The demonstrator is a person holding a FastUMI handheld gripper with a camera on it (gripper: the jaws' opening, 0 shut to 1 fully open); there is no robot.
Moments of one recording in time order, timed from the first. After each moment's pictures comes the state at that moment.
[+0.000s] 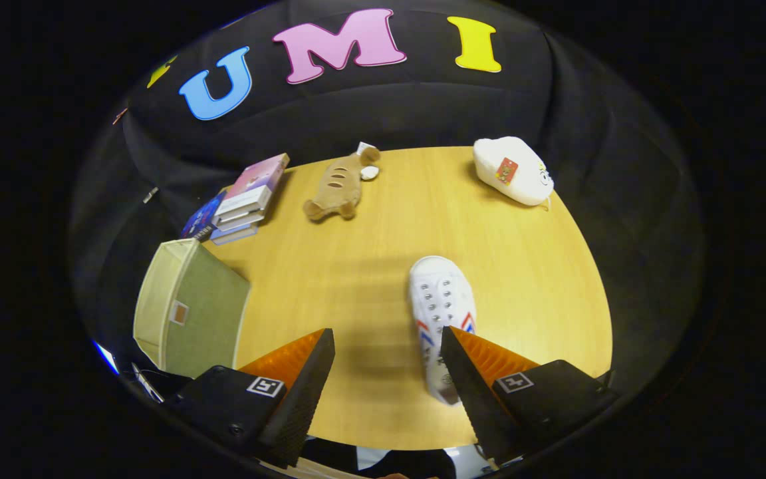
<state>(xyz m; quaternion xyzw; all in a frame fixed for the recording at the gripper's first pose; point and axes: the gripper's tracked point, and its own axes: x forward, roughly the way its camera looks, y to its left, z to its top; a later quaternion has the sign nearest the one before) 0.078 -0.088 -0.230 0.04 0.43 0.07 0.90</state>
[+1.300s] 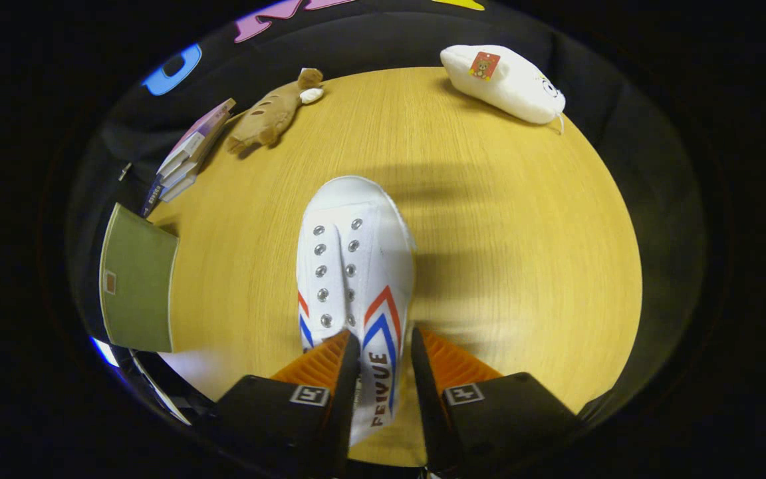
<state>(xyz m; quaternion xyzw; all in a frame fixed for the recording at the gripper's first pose) 0.093 -0.148 -0.360 0.06 0.55 0.08 0.83</state>
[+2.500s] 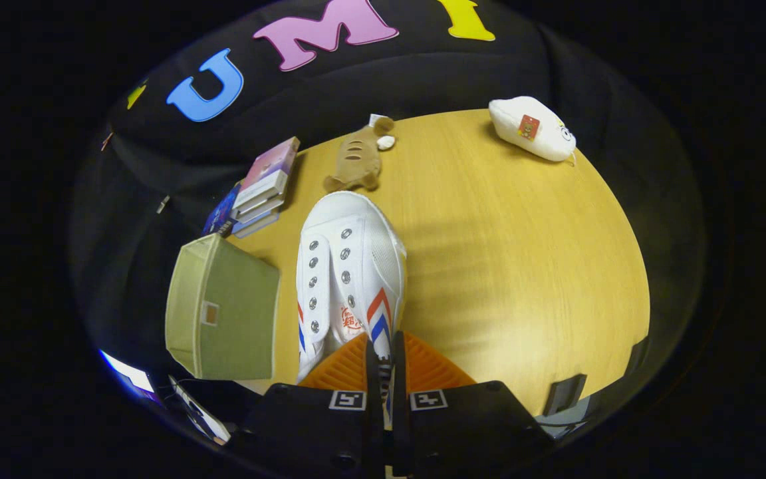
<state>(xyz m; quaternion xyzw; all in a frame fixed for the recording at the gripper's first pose) 0.047 0.002 -0.219 0.13 0.48 0.11 0.86</state>
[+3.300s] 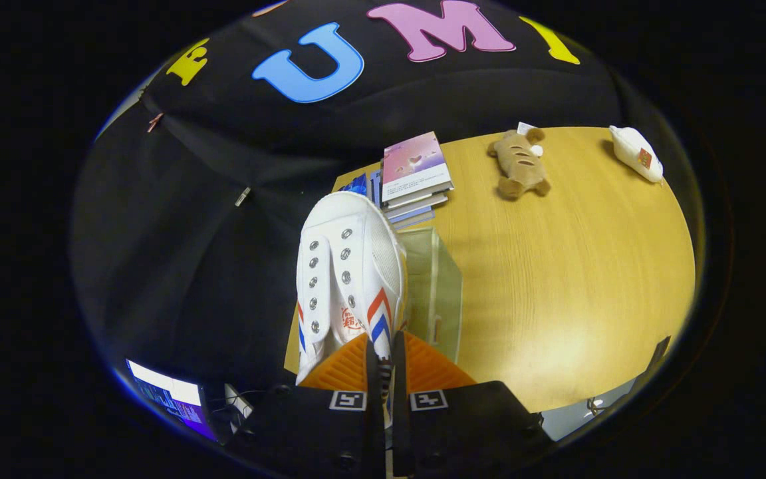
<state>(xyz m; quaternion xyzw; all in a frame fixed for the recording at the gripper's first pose) 0.014 0.276 -0.141 0.16 0.47 0.21 0.84</state>
